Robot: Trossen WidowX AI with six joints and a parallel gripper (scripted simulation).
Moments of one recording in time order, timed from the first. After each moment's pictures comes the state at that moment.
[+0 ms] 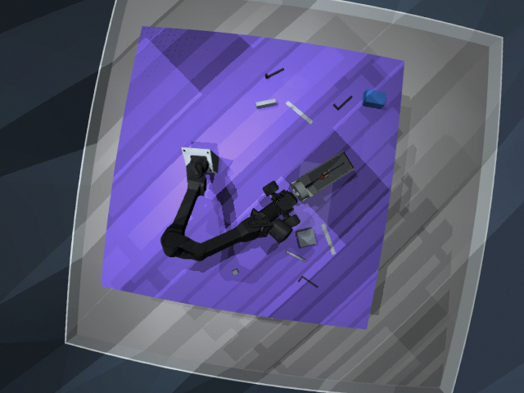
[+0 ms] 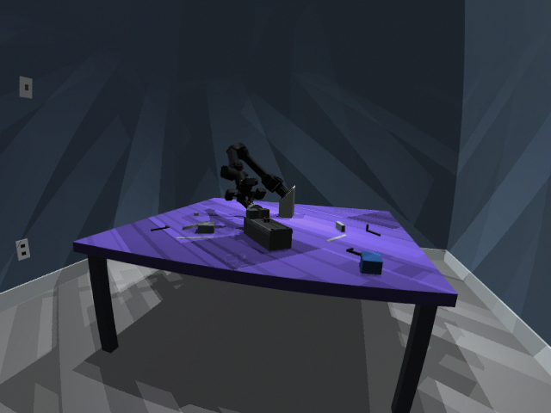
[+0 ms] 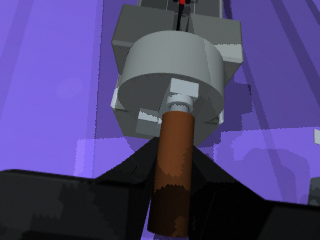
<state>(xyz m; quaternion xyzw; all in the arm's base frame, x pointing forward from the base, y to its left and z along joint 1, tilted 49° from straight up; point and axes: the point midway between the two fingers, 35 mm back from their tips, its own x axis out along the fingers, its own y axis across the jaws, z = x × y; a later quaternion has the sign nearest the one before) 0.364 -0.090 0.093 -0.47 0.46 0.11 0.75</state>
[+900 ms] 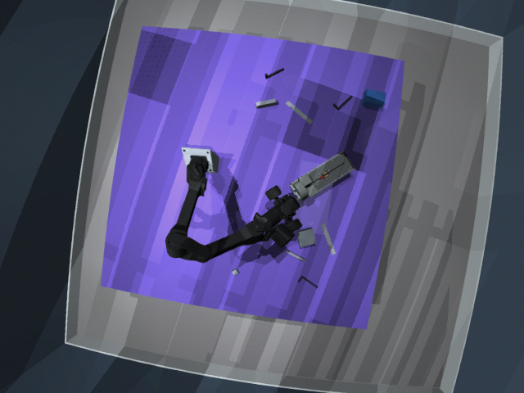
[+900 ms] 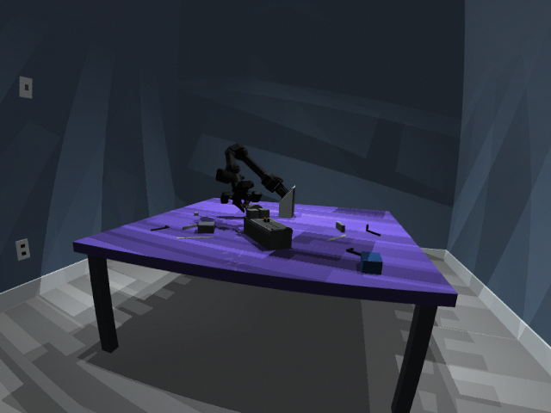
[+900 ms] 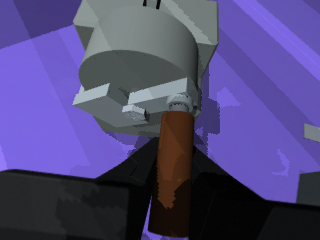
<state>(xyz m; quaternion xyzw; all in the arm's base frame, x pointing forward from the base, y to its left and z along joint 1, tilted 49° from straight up) 0.375 -0.110 0.097 -0.47 0.45 0.11 0.75</state>
